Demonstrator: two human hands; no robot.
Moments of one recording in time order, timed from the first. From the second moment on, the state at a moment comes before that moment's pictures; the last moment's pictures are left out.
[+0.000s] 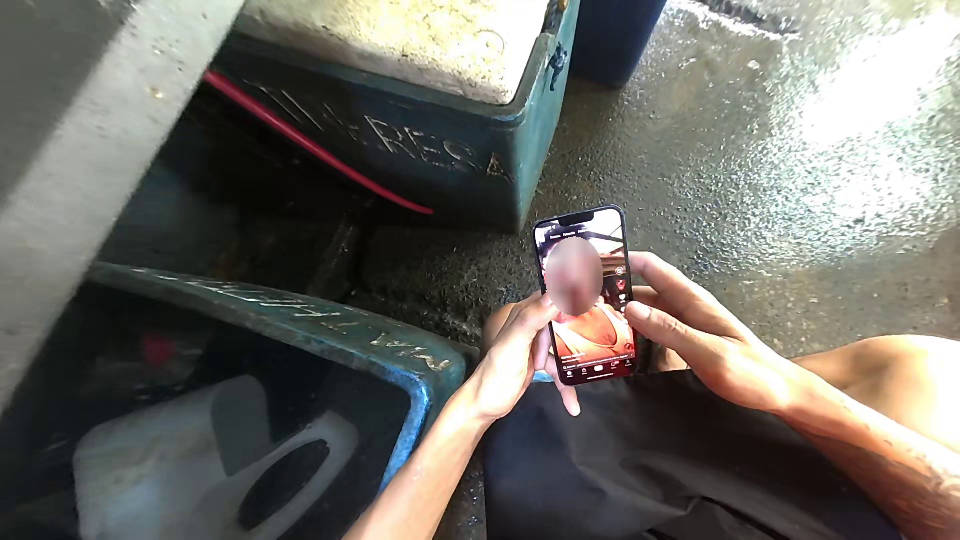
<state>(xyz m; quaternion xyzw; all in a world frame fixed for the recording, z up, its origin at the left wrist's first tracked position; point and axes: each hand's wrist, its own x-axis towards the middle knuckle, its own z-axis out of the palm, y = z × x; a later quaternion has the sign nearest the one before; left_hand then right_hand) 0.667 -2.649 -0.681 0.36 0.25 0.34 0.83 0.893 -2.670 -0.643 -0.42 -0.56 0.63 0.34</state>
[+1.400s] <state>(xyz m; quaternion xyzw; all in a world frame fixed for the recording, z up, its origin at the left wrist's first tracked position) 0.667 -2.649 -0.680 0.36 0.25 0.34 0.83 0.893 -2.670 -0.644 -0.43 -0.55 0.64 0.34</state>
